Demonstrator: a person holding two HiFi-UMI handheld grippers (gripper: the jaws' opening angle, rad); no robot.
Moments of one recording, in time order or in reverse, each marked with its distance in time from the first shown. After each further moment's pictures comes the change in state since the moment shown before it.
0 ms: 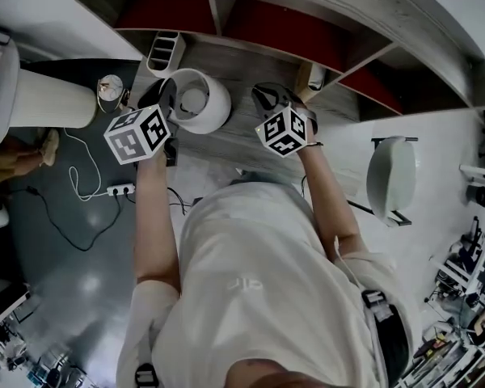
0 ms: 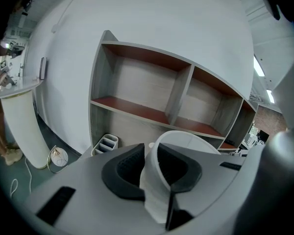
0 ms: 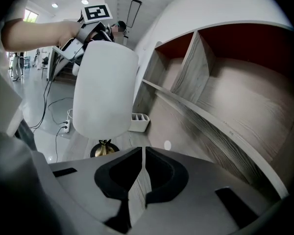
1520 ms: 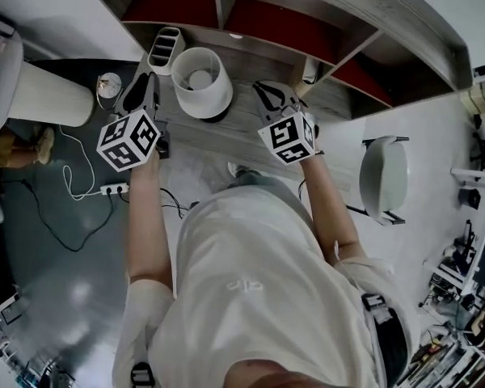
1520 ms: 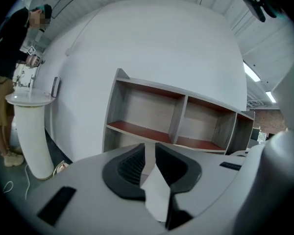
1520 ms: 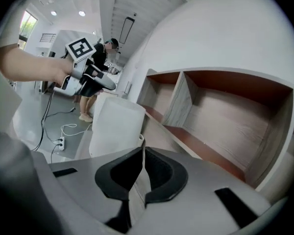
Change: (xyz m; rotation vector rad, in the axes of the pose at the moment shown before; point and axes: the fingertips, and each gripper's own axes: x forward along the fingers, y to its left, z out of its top) left arm -0.068 0.013 0.024 0.014 -0.292 0.055; right arm -0.081 0.001 0.056 0.066 -0.149 -0.102
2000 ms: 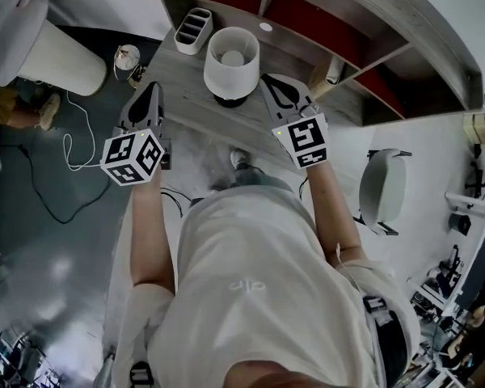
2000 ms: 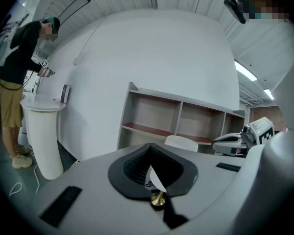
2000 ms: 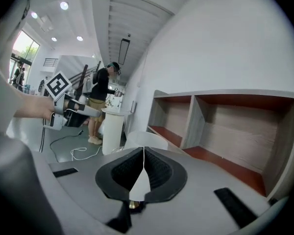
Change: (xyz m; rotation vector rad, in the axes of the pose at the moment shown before) left arm -0.100 0.032 -0.025 0.022 -0.047 0.029; right arm -0.019 0.048 0.076 0.122 -0.199 0.108
